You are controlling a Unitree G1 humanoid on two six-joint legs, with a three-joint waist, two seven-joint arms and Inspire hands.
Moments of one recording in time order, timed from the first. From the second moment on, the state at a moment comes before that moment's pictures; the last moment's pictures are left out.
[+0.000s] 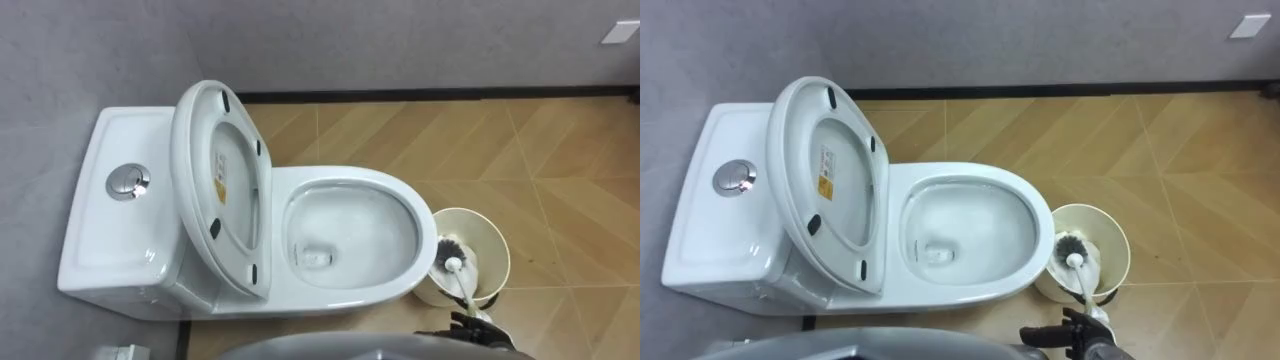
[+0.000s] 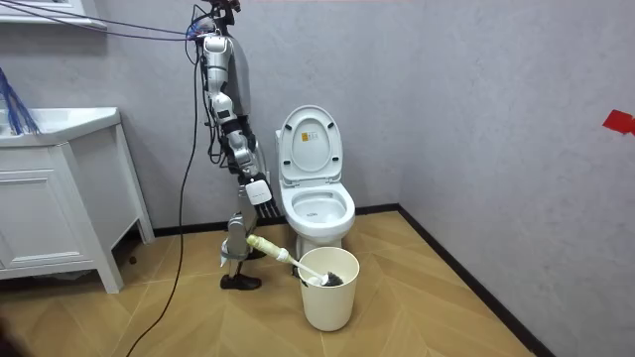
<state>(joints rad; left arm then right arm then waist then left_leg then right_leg) 0.21 0.18 0.06 1.10 0.44 0.28 -0.07 0.13 -0.22 0.02 1.13 0.10 0.06 0.10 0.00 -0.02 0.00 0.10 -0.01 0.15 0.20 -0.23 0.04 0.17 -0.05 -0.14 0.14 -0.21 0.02</state>
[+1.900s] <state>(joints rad) 0.02 0.22 0.00 1.09 0.25 0.06 0.10 -0.13 -0.28 -0.02 1.22 -0.19 0.00 -0.43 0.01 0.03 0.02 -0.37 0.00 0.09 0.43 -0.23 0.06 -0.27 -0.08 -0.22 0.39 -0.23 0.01</state>
